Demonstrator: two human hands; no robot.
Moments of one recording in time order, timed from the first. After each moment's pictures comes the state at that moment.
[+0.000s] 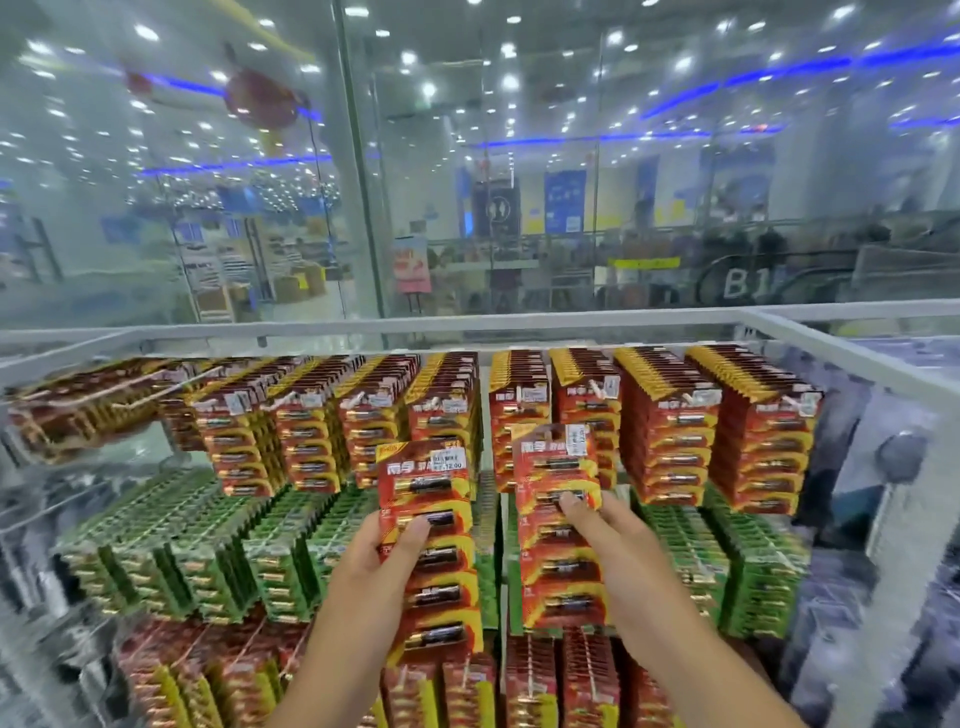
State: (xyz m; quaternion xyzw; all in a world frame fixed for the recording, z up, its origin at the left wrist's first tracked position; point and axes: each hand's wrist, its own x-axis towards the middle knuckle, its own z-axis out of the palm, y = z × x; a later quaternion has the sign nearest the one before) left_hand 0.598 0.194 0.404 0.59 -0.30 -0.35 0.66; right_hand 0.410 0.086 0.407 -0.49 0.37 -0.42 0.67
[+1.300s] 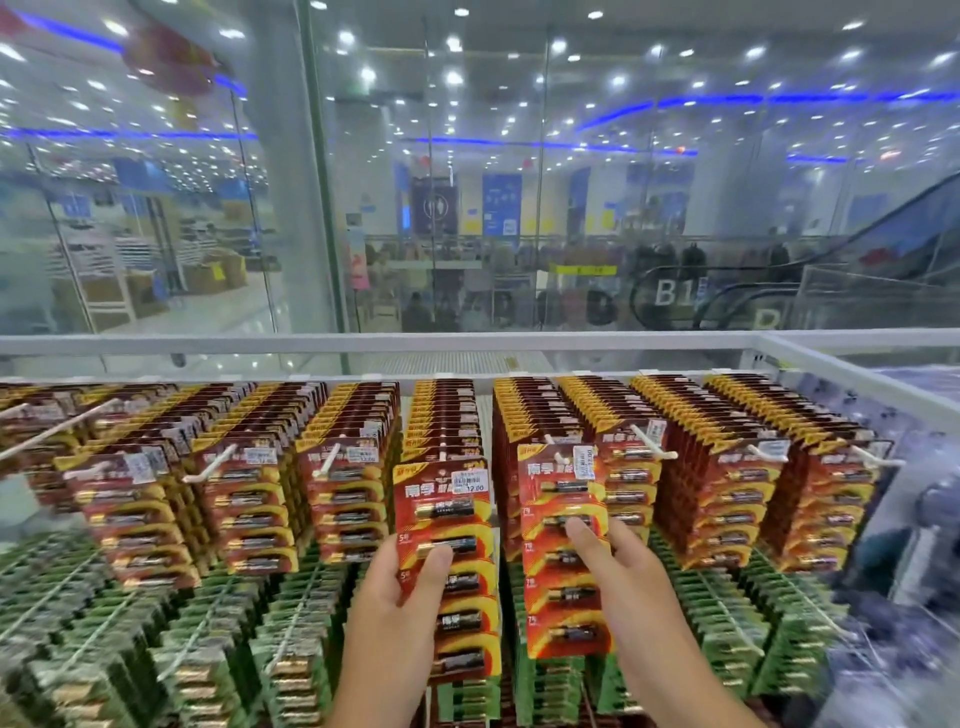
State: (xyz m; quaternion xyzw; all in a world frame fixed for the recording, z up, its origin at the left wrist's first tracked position) left_hand 0.672 0.087 0.387 0.58 -0.31 -0.36 0.66; right_hand 0.493 0.005 0.389 -0.49 0.43 -0.46 0.60
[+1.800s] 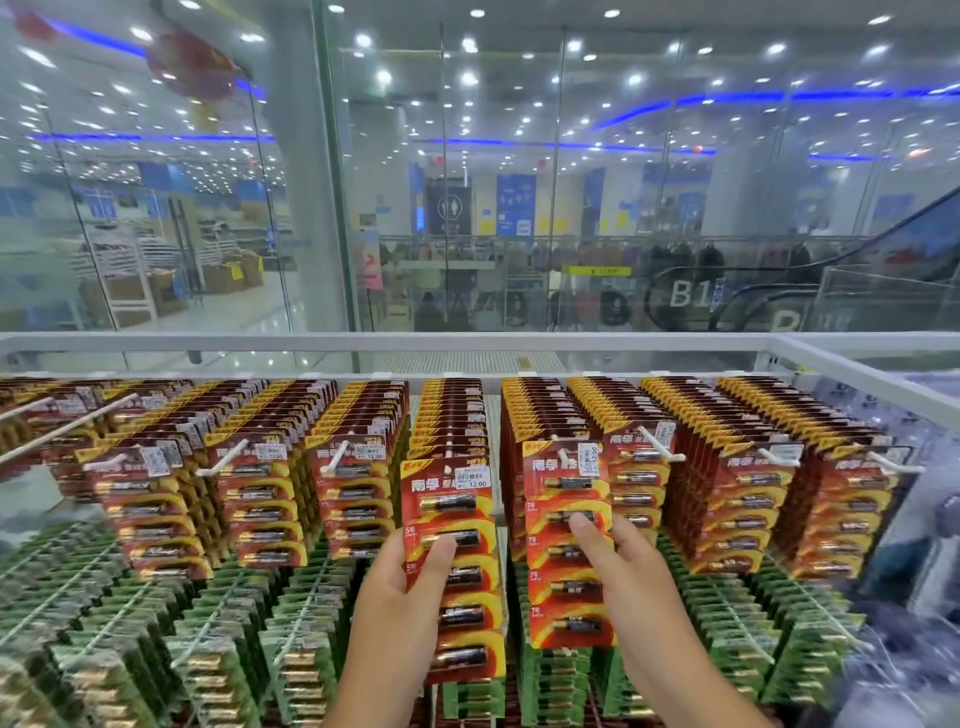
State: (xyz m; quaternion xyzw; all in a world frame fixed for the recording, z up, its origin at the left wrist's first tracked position) left_hand 0.674 0.080 0.388 0.58 -0.30 -0.37 0.66; right_hand 0.496 -0.001 0.383 -0.51 0.43 -0.48 0.57
